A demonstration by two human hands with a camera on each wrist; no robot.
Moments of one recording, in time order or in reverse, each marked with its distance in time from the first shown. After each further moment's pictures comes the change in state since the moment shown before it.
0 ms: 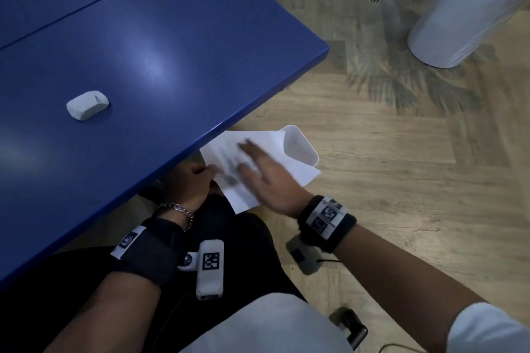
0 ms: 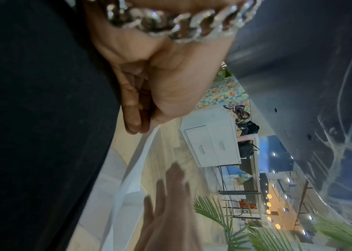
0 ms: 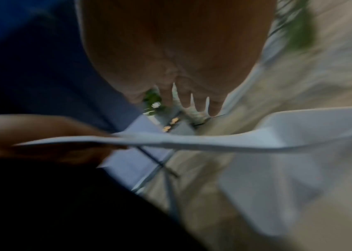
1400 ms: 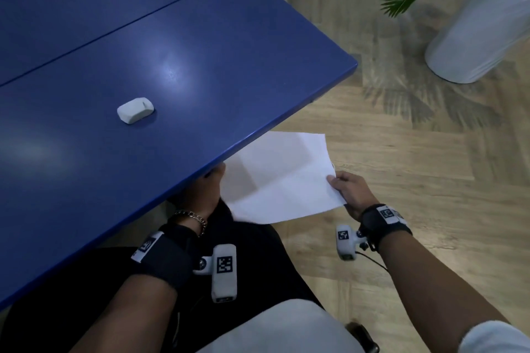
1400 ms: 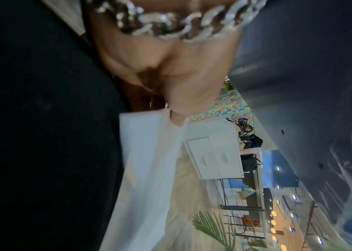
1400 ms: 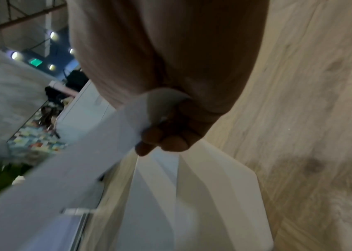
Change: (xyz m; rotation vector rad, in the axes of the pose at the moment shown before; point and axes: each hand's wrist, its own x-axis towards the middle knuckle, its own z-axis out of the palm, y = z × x) left_hand 0.003 -0.011 -0.007 -0.191 0.168 0.110; right_hand -0.018 0.151 -0.055 0.709 0.331 0.619
